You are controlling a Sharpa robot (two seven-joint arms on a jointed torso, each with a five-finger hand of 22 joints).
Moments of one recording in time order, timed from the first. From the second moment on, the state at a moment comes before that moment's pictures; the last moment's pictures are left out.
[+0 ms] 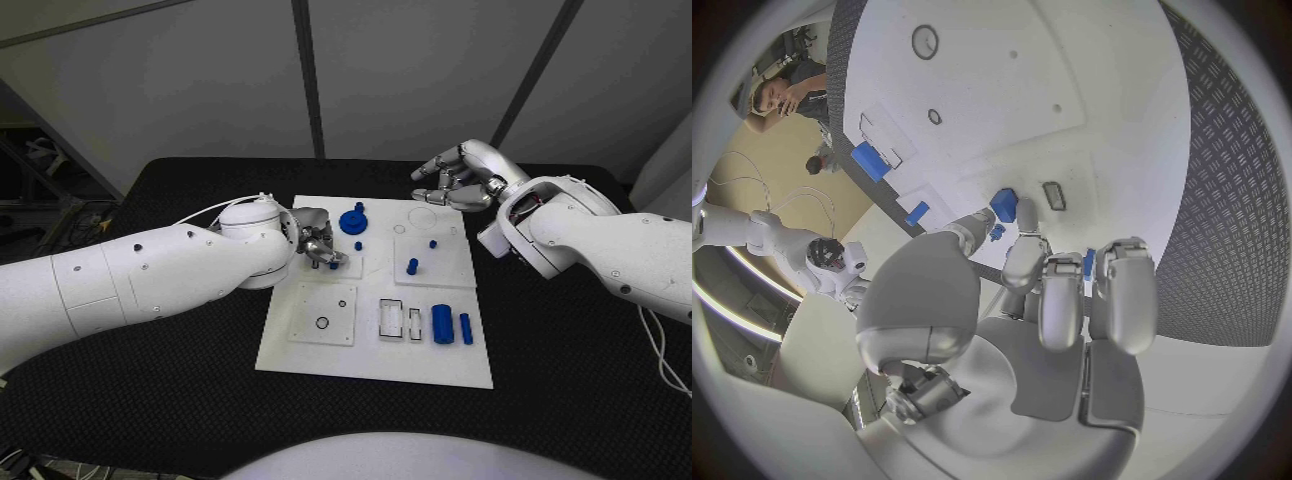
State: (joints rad) left arm 1.20 -0.70 -0.03 1.49 -1.33 -0.01 -0.53; left_hand 1.01 -0.12 0.39 0.17 0.12 0.99 0.05 0.45 0.82 1.36 -0.02 1.24 1.18 1.46 -0.07 1.57 1.31 0.08 1.45 0.04 1.46 1.31; right arm 1.20 -0.81 0.05 1.52 -1.06 -0.43 0.00; right_hand 1.47 -0.12 0.14 0.21 0.33 0.96 0.15 0.10 0.08 1.26 0.06 1.01 1.08 1.47 0.00 1.41 1.31 0.02 1.44 0.10 1.48 1.31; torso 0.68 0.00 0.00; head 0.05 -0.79
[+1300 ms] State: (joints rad) left arm 1.28 -0.69 0.10 1.36 -1.28 0.09 -0.53; left_hand 1.07 -0.07 0.13 0.25 0.12 0.94 0.09 0.35 0.75 1.29 0.02 1.18 1.11 1.46 -0.05 1.56 1.31 0.08 1.41 0.07 1.41 1.31; right arm 1.20 -0.80 0.05 1.50 -1.06 -0.43 0.00; right_hand 1.47 -0.12 0.15 0.21 0.33 0.96 0.15 0.10 0.08 1.26 0.06 1.01 1.08 1.47 0.00 1.41 1.31 0.04 1.44 0.10 1.48 1.31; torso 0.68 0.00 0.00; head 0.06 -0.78
